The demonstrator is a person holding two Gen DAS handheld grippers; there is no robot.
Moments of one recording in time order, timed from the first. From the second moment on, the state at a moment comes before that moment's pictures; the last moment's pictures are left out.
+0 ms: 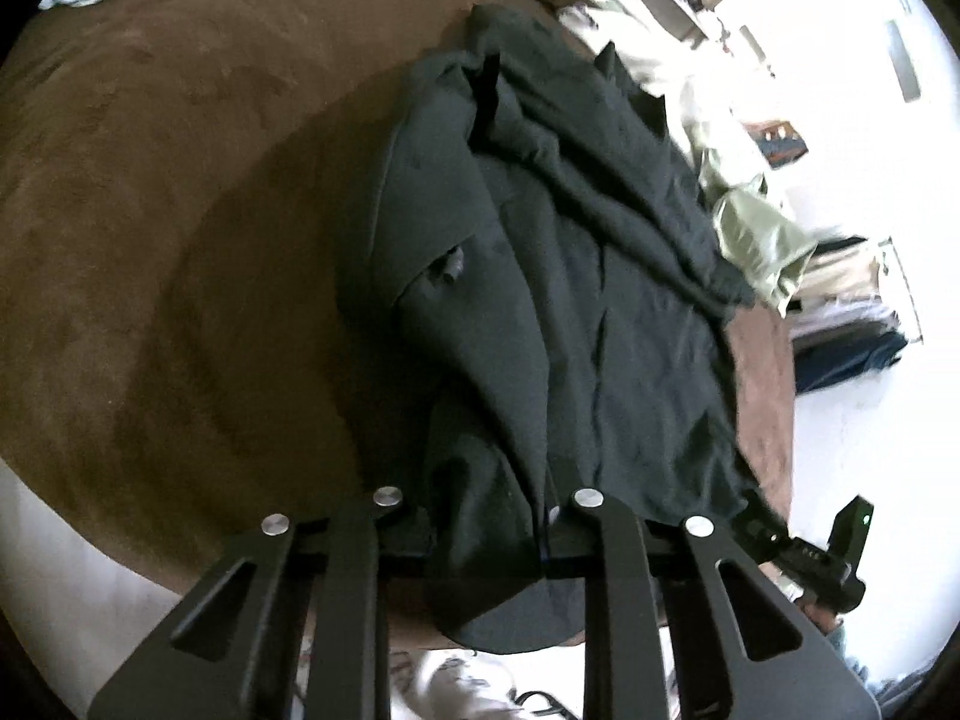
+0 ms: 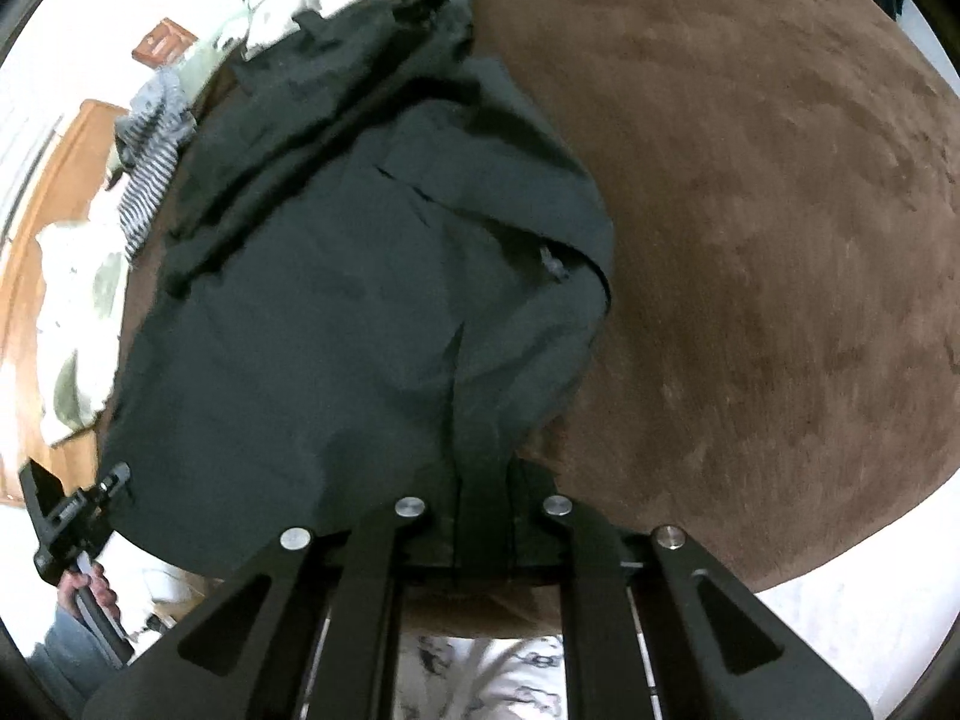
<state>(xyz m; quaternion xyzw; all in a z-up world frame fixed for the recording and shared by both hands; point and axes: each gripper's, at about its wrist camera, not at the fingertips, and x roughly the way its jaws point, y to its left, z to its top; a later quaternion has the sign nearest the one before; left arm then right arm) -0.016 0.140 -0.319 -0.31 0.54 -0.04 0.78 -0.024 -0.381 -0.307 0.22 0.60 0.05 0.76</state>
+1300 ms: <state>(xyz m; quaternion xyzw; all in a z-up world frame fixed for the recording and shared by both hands) 0.260 0.154 -0.179 -0.30 0.32 -0.04 0.90 0.281 -0.366 -0.155 0.22 0.34 0.07 0.91</state>
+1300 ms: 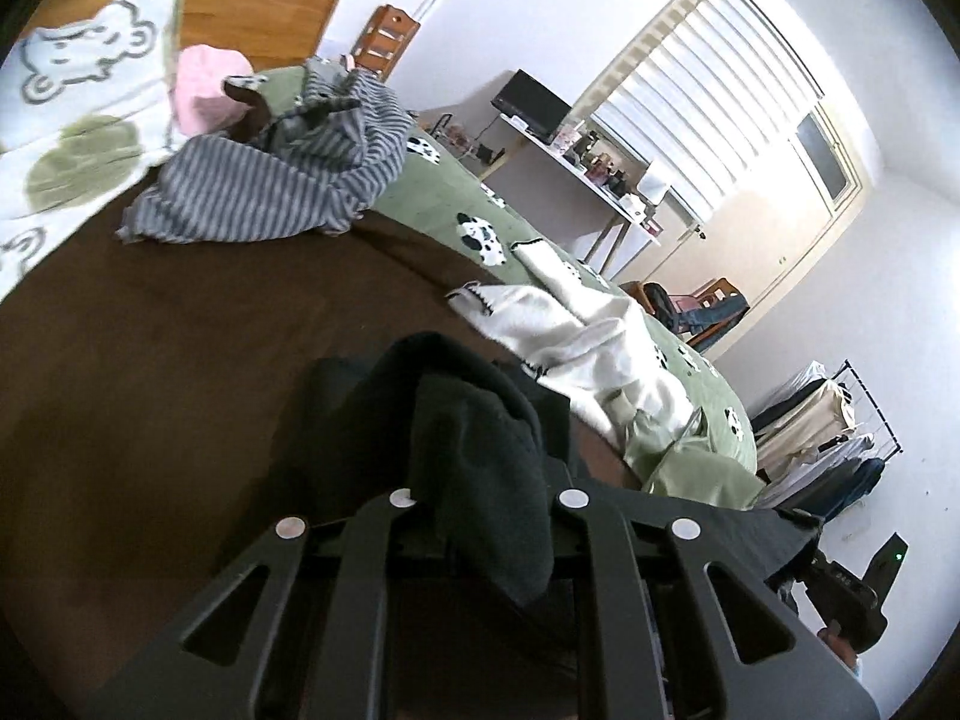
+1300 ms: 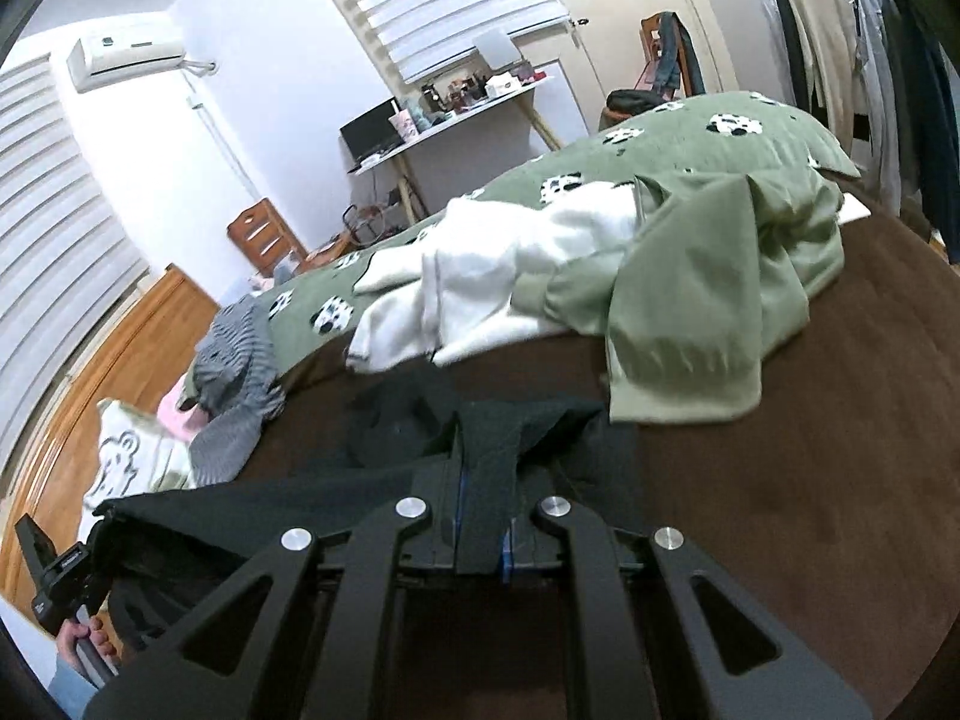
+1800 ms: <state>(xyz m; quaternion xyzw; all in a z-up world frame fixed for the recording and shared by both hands) 0.454 0.160 -0.251 -0.25 0.37 -0.07 0.89 0.448 -0.339 -0.220 0.17 0.34 0.02 0.92</state>
